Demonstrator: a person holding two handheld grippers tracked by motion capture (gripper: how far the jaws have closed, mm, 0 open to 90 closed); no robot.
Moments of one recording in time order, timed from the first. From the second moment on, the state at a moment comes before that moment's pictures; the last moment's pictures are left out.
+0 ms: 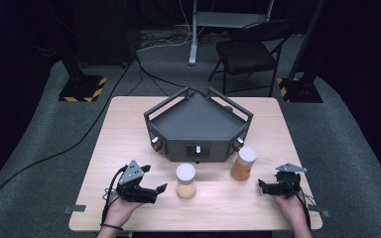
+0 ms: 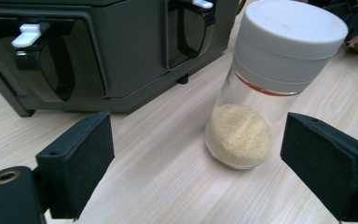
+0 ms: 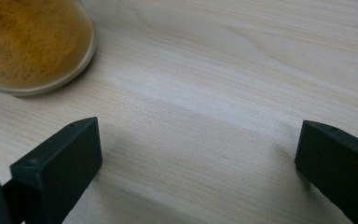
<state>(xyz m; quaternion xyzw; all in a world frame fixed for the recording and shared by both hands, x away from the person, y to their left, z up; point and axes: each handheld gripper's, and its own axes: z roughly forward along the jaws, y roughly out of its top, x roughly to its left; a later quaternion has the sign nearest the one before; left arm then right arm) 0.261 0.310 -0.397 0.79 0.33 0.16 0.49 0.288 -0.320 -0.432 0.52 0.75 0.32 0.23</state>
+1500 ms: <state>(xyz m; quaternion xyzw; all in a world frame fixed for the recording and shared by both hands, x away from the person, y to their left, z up) 0.278 0.255 -0.401 0.80 0.28 0.14 0.52 0.288 -0.320 -0.432 0.52 0.75 0.32 0.23</state>
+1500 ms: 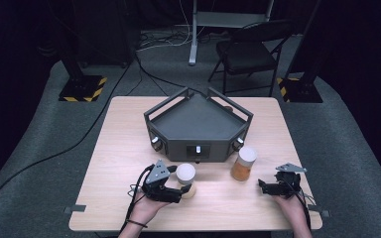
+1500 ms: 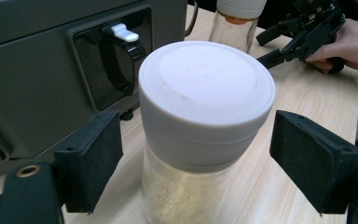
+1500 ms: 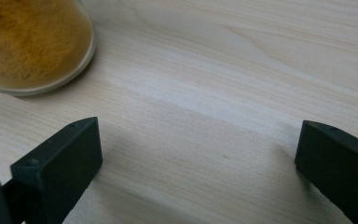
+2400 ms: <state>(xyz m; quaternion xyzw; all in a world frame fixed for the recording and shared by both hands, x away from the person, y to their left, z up) 0.283 0.242 -0.412 0.79 0.27 0.15 0.52 0.288 -0.320 -0.432 0.52 0.75 0.32 0.23</state>
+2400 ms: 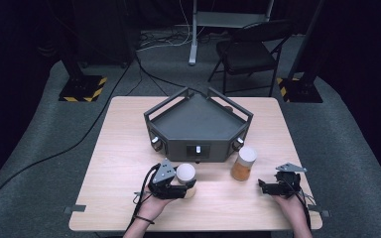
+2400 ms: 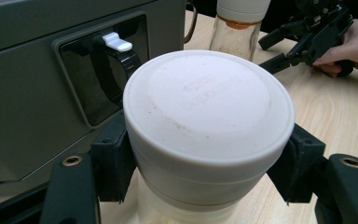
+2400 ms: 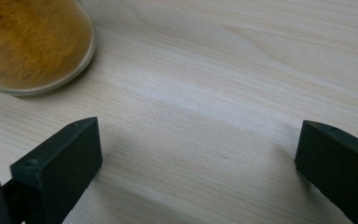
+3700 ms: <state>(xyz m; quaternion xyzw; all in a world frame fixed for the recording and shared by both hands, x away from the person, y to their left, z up) 0.287 0.255 -0.366 0.78 0.27 0.17 0.54 0.288 -0.321 -0.432 0.52 0.75 0.32 0.23</state>
